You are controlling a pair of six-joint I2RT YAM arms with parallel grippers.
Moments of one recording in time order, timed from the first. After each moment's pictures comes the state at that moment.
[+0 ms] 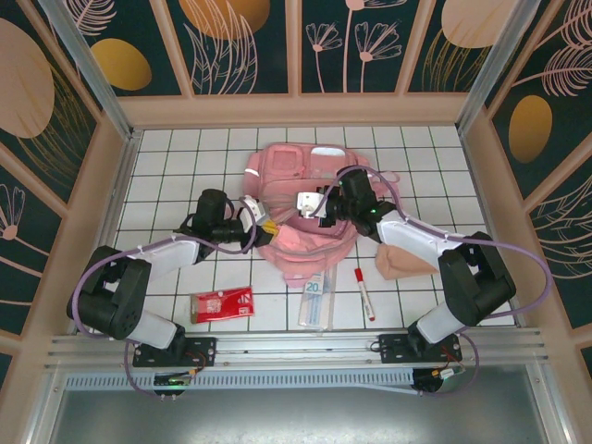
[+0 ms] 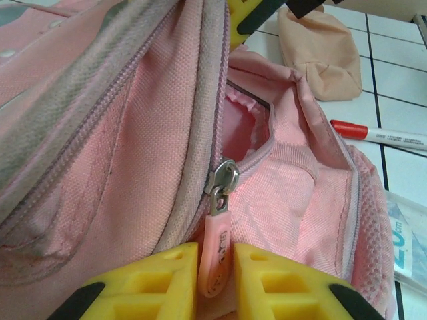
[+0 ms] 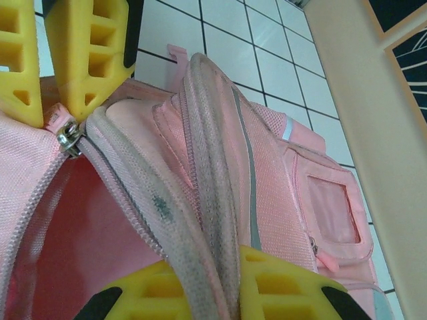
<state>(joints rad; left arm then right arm) -0.39 1.49 0.63 0.25 0.81 0.37 0.59 1.53 0.93 0.05 -0.44 -0.98</state>
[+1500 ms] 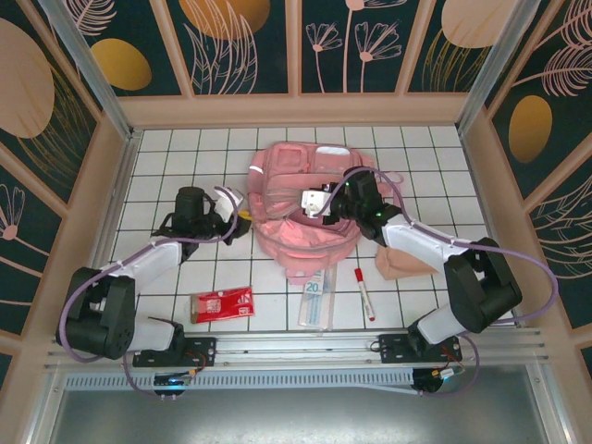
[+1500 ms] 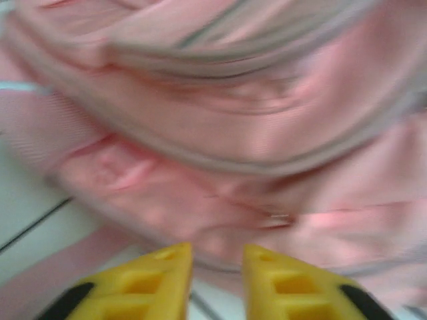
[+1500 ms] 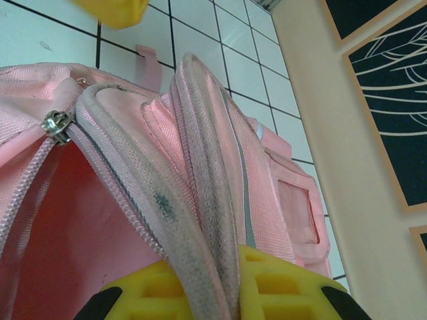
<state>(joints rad) -0.25 1.34 0.62 0.09 0.64 0.27 0.57 1.49 0.88 0.14 -0.39 -1.01</state>
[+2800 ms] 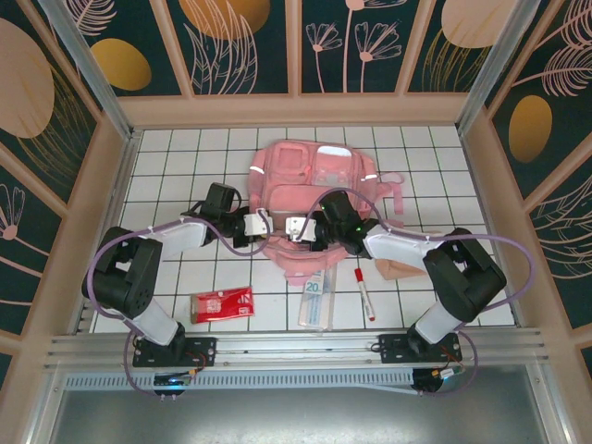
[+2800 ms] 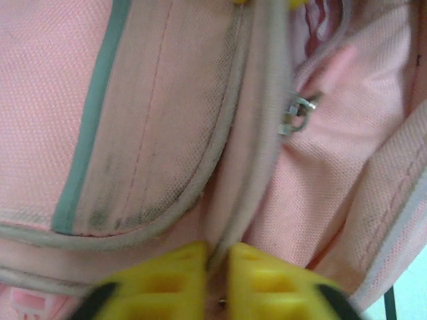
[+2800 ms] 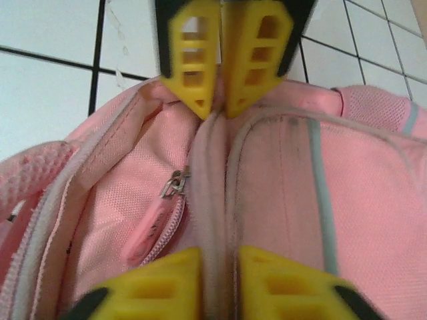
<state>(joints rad) -0.38 1.63 0.80 -0.09 0.56 1.04 0.72 1.59 0.82 0.07 -0.30 -0.90</state>
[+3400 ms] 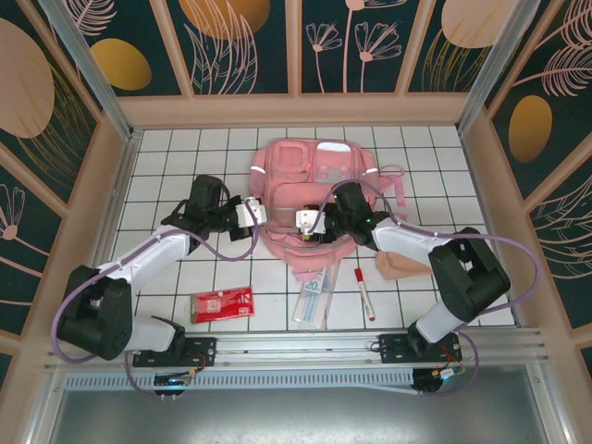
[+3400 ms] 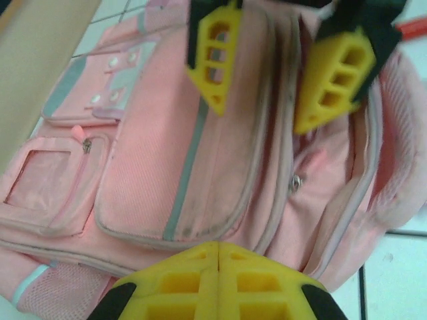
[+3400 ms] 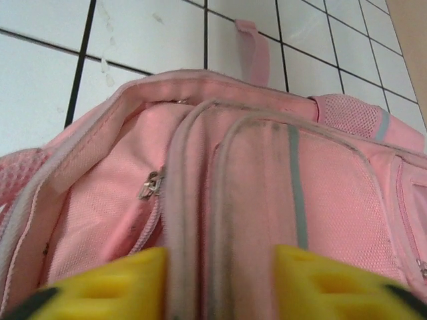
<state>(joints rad) -0.39 1.35 0.78 -0.10 0.62 0.86 0.60 1.57 0.84 0.05 -0.46 -0.98</state>
